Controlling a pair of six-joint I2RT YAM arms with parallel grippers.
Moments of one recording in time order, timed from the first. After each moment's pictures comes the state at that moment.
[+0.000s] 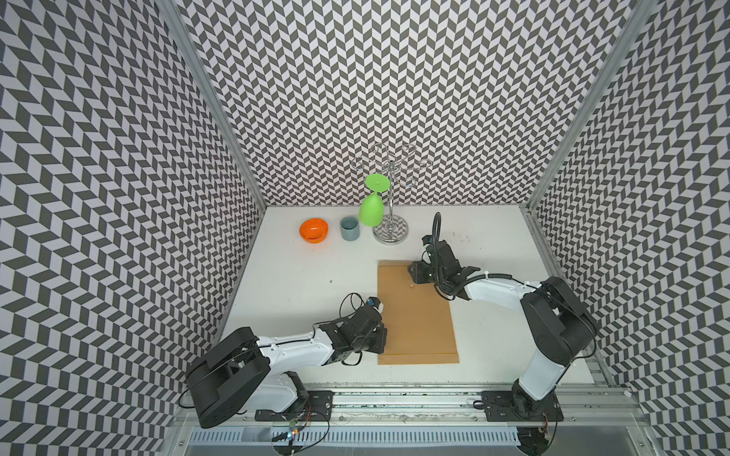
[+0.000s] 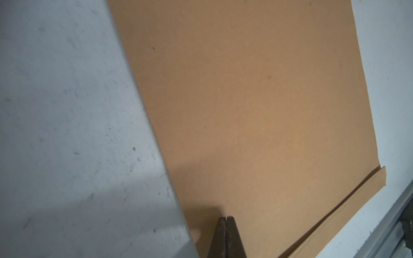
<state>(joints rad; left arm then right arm) -0.92 1.31 0.43 -0.02 0.04 -0.68 0.58 1.78 1.01 0.03 -0.02 0.44</state>
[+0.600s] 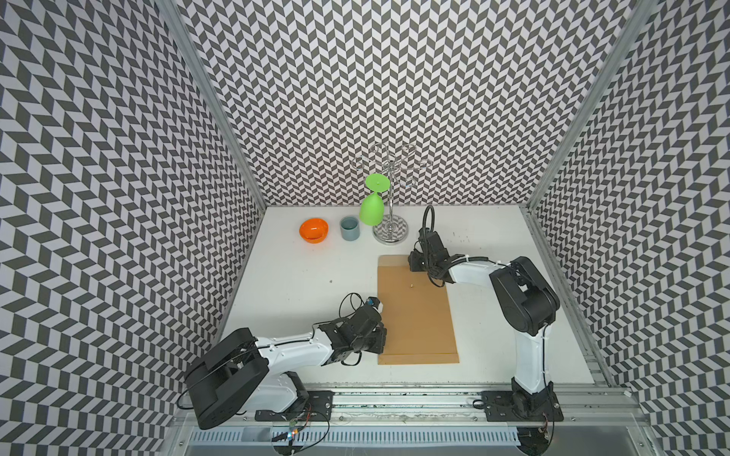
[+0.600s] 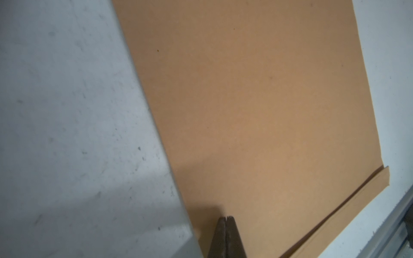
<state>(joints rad) -0.92 1.30 0.43 -0.03 0.03 -0.67 0.52 2.05 1.25 0.03 0.04 0.41</state>
